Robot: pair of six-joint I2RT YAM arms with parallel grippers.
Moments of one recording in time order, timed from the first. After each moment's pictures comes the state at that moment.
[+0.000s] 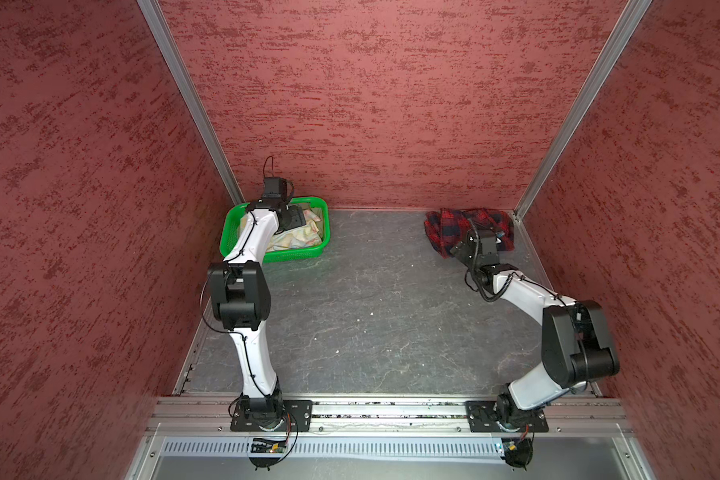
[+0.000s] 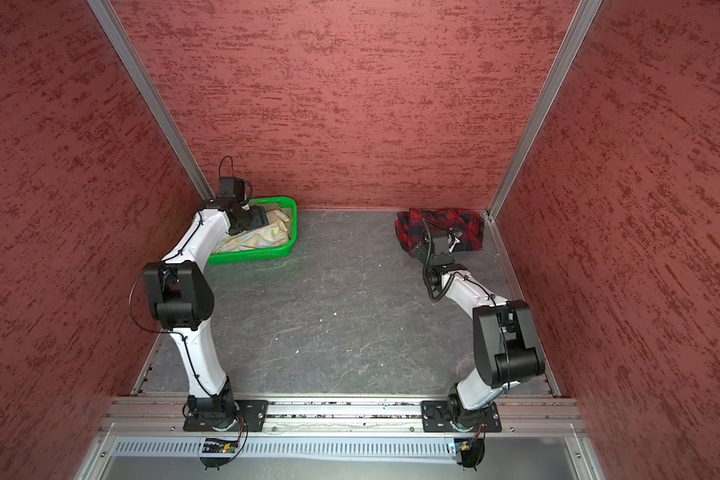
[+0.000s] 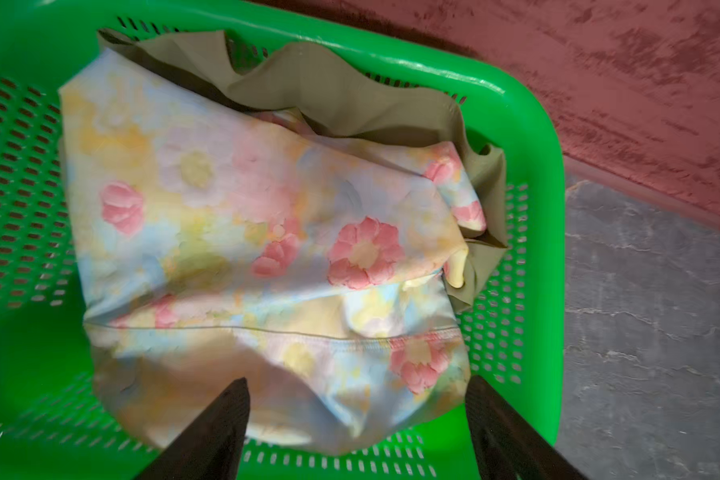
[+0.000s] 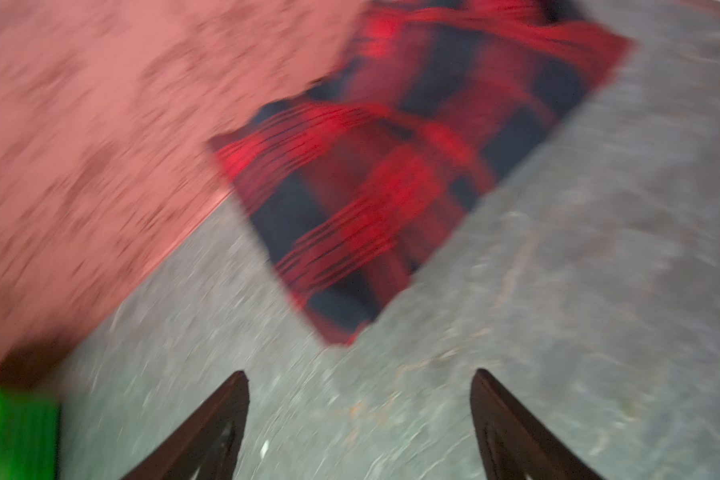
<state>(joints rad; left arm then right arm) 0.02 2.08 1.92 -0.79 -0.07 -0.26 0.20 1.57 0.97 0.02 0.20 0.74</state>
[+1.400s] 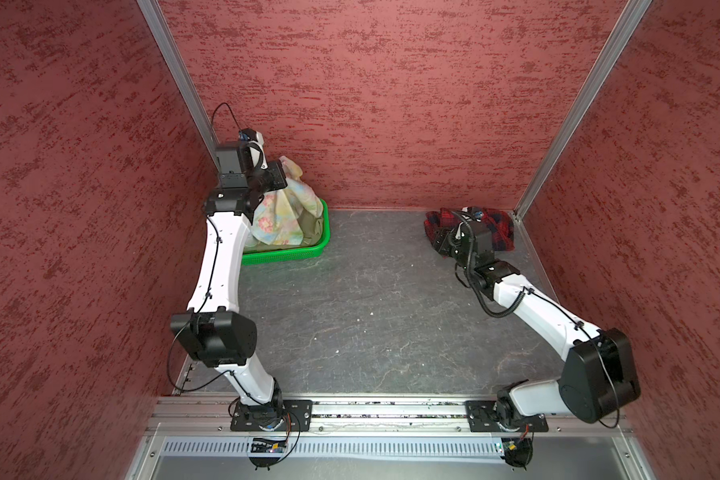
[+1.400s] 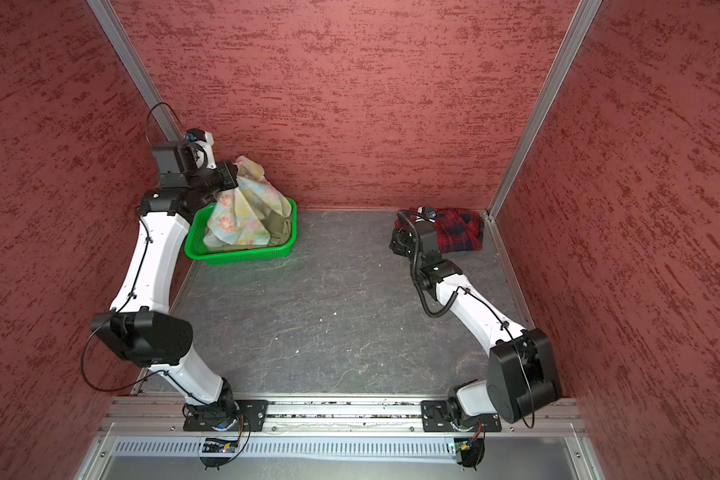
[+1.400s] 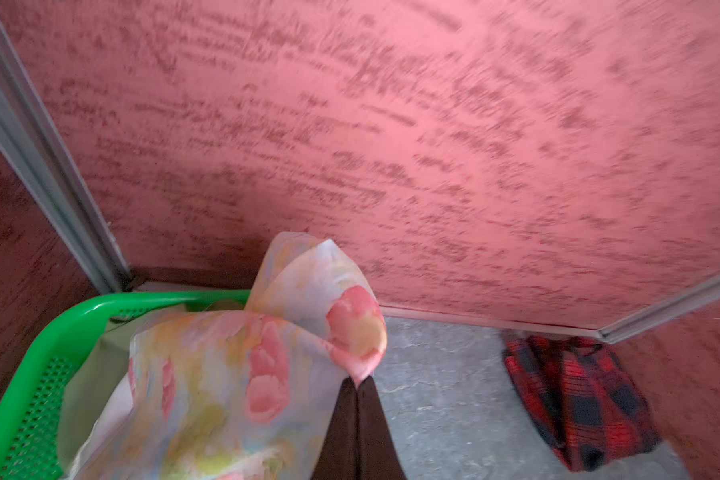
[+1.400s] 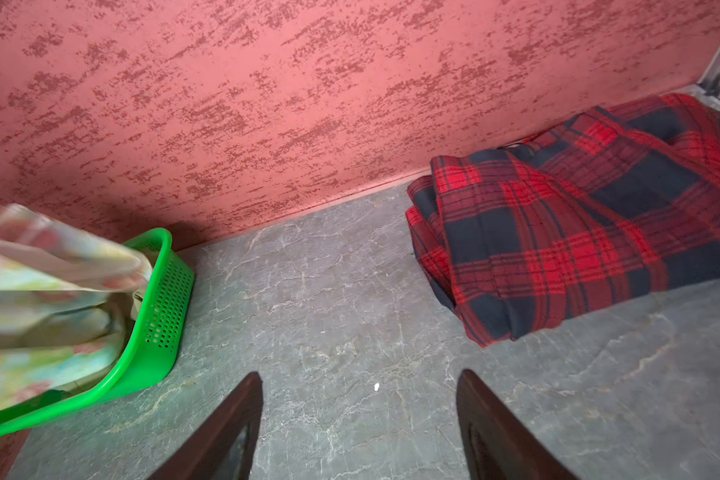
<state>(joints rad) 0.04 1.65 1.96 -0.60 0.25 -0.25 0.34 1.40 1.06 -0.08 0.17 0.54</state>
